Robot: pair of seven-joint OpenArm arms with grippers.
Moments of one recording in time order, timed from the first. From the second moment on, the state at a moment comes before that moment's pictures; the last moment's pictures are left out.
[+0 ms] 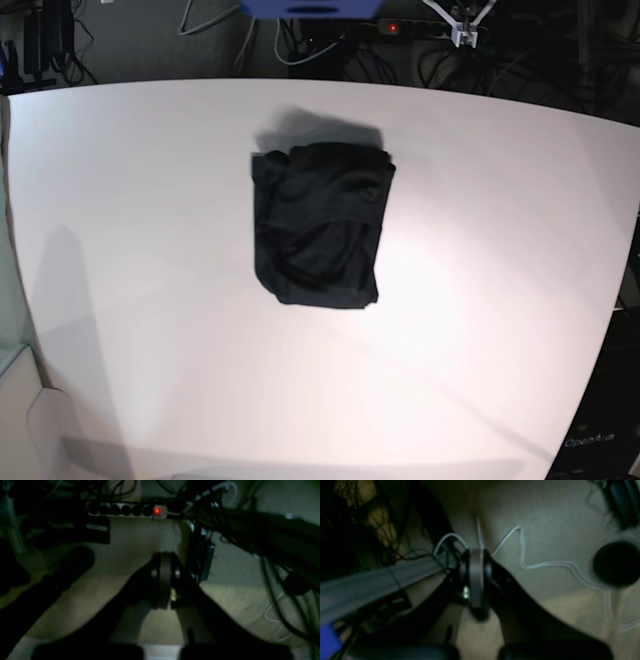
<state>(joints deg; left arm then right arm) 19.7 -7.6 -7.3 34.0 -3.5 -12.2 0.6 -22.8 8.3 51.8 20.5 -16.5 39.1 23.0</state>
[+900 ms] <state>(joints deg) -3.4 -3.3 0.9 1.6 -3.0 9.3 -6.7 -3.5 4.5 37.0 2.1 -42.9 -6.2 13.6</state>
